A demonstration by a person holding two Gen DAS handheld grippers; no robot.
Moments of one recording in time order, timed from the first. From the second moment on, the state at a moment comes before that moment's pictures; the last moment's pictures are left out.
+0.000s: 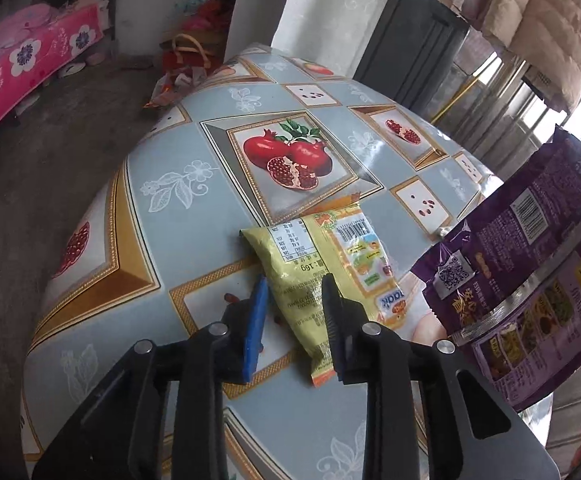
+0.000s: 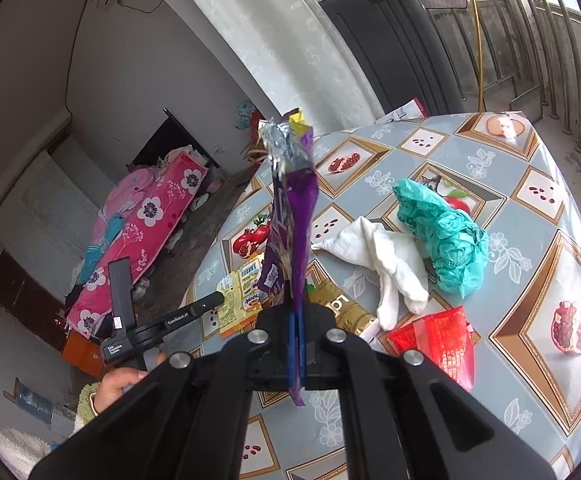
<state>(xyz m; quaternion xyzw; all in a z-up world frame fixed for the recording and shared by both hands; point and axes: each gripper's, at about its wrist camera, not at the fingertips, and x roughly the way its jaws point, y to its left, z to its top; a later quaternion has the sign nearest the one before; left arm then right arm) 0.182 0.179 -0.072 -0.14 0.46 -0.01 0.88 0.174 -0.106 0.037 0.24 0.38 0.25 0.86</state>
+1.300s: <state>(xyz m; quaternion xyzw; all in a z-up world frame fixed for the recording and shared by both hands) 0.134 0.172 -0.043 -0.08 0.38 0.01 0.92 0.170 -0.126 0.042 0.27 0.36 0.26 0.85</state>
